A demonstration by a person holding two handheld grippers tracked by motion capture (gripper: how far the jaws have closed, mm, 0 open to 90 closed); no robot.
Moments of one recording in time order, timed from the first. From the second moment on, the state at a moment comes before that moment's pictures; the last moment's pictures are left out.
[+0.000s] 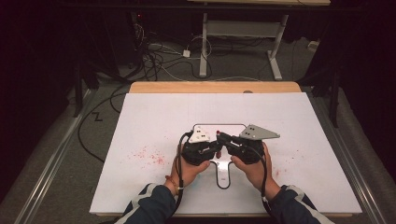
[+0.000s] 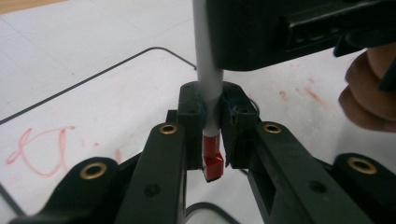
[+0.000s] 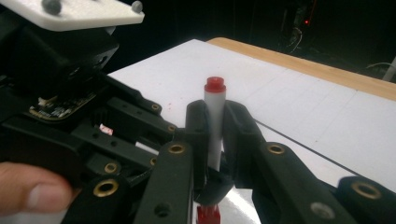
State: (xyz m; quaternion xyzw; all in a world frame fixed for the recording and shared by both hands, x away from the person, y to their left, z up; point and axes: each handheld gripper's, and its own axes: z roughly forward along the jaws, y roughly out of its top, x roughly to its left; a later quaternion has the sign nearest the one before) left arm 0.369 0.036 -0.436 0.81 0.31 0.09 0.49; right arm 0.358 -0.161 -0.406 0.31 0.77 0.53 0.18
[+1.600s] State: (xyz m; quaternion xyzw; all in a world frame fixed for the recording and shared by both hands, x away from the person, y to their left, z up) left arm 0.419 0.085 -0.427 0.81 0.26 0.16 0.50; right arm 0.300 -0.289 -0.451 0.29 0.80 0.42 0.32
